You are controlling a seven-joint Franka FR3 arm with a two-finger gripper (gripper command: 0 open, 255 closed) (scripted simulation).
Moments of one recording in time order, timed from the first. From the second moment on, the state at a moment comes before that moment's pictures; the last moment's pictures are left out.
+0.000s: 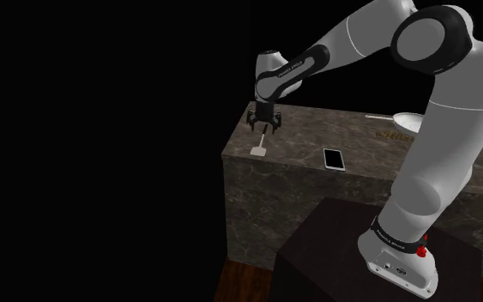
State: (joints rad) arm -0.19 0.16 0.11 -2.06 -0.09 2.25 1.02
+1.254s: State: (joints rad) arm -0.19 0.20 0.11 -2.08 -0.10 2.31 1.03
